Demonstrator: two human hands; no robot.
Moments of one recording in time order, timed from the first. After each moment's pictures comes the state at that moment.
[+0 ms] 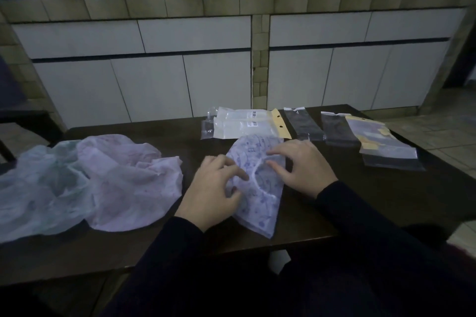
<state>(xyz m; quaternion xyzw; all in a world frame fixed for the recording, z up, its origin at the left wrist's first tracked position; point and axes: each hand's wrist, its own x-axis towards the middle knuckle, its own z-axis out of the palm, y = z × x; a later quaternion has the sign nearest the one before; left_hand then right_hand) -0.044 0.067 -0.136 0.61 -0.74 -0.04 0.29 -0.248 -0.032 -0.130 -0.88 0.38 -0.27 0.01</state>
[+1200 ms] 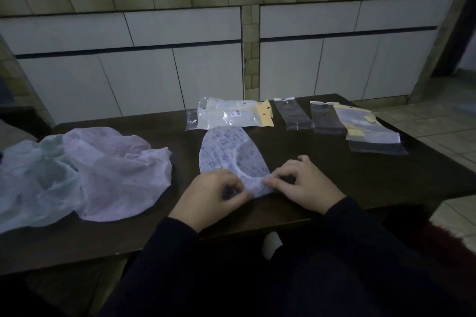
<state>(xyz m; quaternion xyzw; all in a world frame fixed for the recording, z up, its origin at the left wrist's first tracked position) -0.063 0.085 -0.144 0.56 -0.78 -0.08 0.28 -0.277 0.017 -0.143 -0.86 0.39 -0.25 0.21</state>
